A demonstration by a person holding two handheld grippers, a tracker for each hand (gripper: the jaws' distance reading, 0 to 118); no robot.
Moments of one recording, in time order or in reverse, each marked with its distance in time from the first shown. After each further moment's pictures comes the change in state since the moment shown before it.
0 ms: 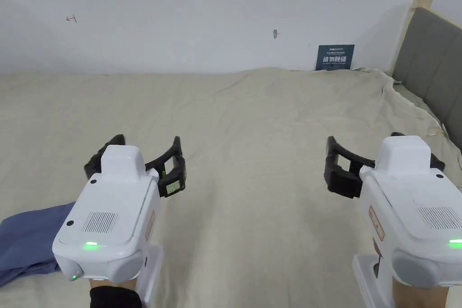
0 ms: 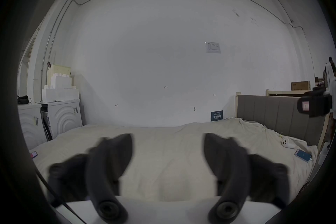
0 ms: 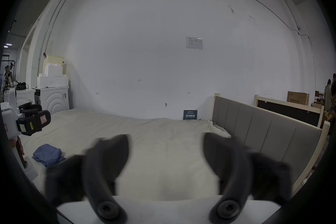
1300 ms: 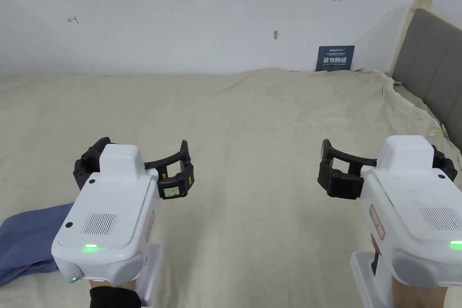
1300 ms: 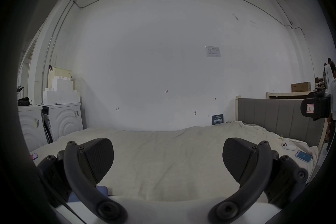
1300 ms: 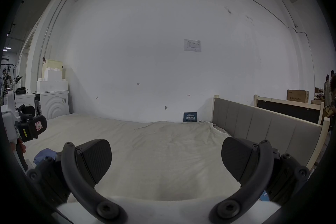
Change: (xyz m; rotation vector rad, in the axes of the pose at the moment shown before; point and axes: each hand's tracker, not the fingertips) left arm -0.002 0.004 0.009 0.038 0.008 -0.011; right arm -0.001 0.001 0.003 0.029 -0.006 -0.023
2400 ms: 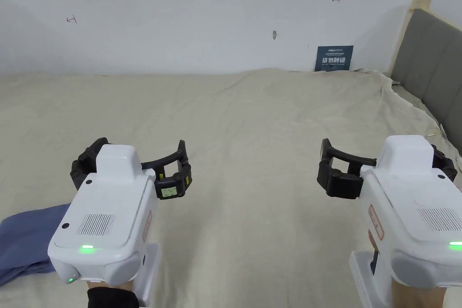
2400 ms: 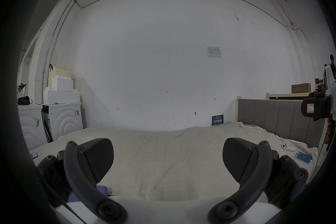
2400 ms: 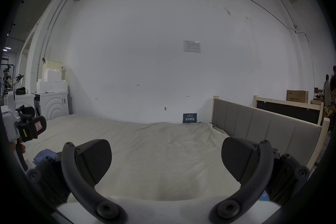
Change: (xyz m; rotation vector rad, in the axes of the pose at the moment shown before) left arm 0.000 0.001 0.000 0.001 0.001 0.007; right arm 0.001 0.000 0.001 0.009 -0.004 0.001
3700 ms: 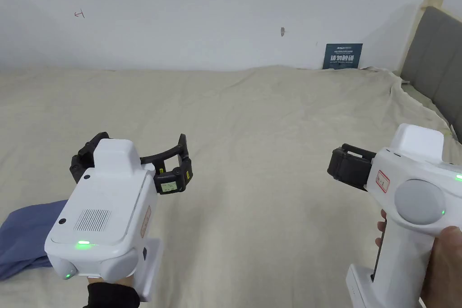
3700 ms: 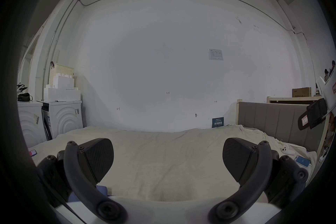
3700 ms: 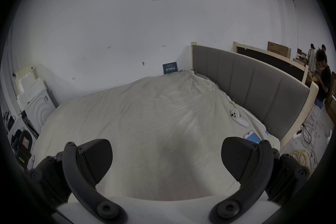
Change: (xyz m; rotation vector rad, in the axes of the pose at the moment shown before) left arm -0.009 0.003 -0.001 0.008 0.006 0.026; right arm -0.005 0.036 -0.022 -0.465 -0.172 -0.197
